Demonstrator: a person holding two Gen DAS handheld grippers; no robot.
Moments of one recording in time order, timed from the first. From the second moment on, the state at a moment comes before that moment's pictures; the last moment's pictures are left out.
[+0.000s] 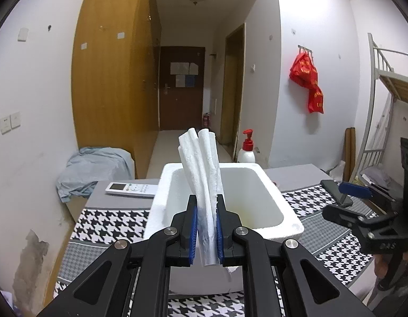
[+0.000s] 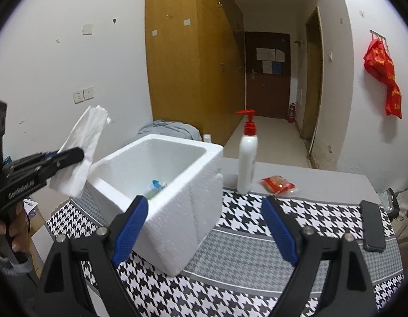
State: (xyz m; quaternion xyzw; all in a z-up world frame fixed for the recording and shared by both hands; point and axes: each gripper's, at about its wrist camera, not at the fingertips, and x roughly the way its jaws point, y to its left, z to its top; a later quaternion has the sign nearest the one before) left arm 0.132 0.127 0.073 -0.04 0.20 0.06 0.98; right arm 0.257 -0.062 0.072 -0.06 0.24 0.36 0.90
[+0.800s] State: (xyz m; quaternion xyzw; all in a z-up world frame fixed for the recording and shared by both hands) left arm 0.182 0.118 0.073 -0.04 0.22 0.03 0.97; right arm 0.256 -0.100 0.059 -0.05 0.25 0.33 0.91
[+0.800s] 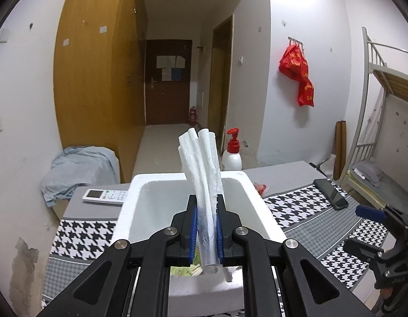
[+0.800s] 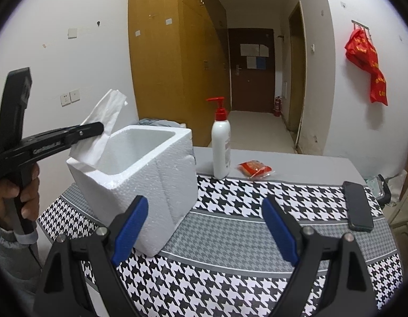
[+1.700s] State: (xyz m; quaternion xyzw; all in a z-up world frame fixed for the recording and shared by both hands) left arm 0.217 0.107 0.064 -0.02 0.24 0.02 0.97; right arm 0.256 -0.118 0.048 -0.04 0.27 0.29 0.92
